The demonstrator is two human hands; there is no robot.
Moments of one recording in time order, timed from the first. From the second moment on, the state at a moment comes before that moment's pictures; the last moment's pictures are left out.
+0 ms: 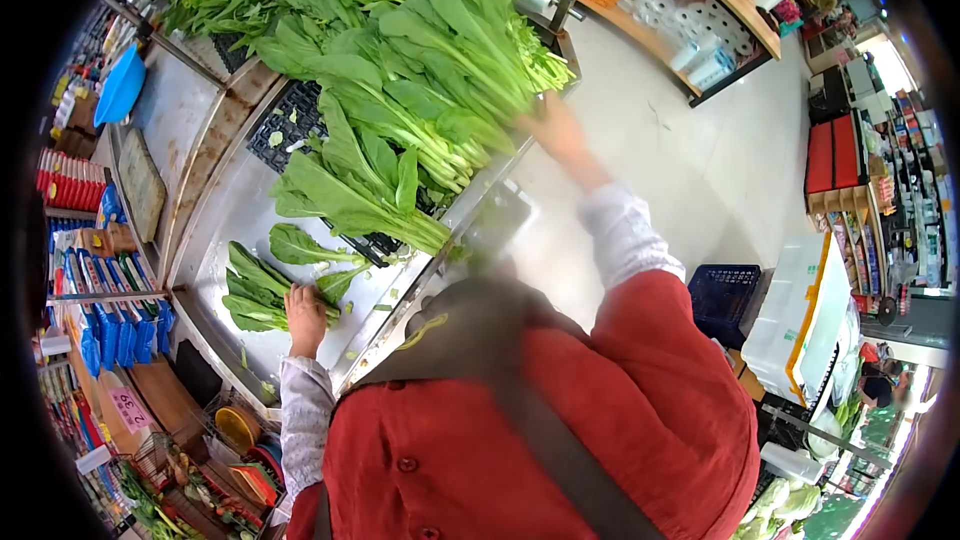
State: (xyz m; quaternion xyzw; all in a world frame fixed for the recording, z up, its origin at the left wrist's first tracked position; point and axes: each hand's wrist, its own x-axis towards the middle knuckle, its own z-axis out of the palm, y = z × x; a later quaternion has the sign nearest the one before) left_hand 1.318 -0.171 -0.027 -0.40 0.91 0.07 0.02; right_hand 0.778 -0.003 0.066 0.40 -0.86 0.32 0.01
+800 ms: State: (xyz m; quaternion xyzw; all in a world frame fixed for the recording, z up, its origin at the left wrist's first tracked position) left_hand 1.096 -0.149 0.108 -0.26 0.87 0.30 -0.30; right_hand 0.758 -0.047 0.268 0.41 -0.71 0.56 -0.04
